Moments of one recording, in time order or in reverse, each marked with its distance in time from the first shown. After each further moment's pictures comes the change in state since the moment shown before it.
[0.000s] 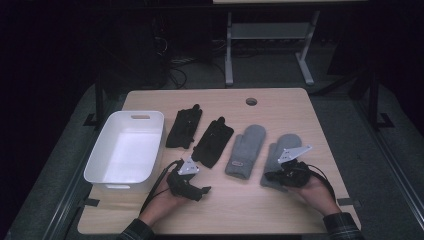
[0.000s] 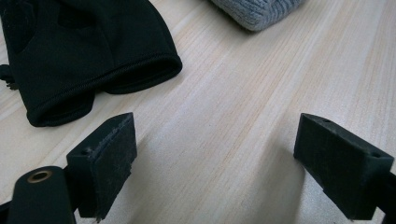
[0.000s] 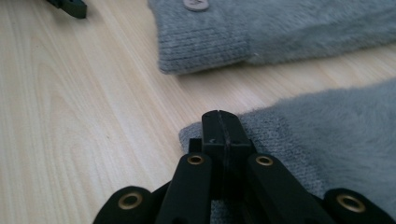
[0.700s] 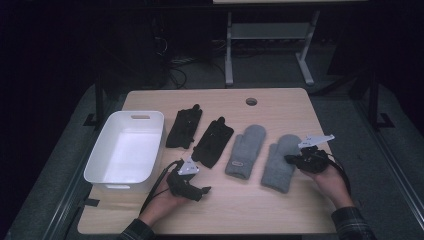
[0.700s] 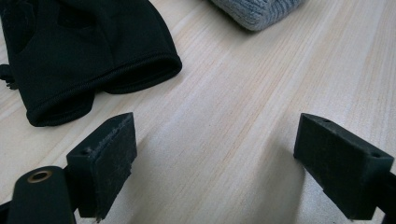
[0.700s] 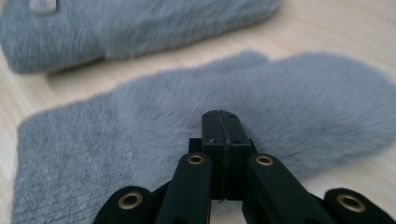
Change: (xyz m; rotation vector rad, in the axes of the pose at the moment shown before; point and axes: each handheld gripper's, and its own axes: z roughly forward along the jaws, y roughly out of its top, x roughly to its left) left arm 0.000 0.000 0.000 0.002 0.000 -0.002; right arm -0.059 -0.016 -0.025 -0.044 -0.205 0.084
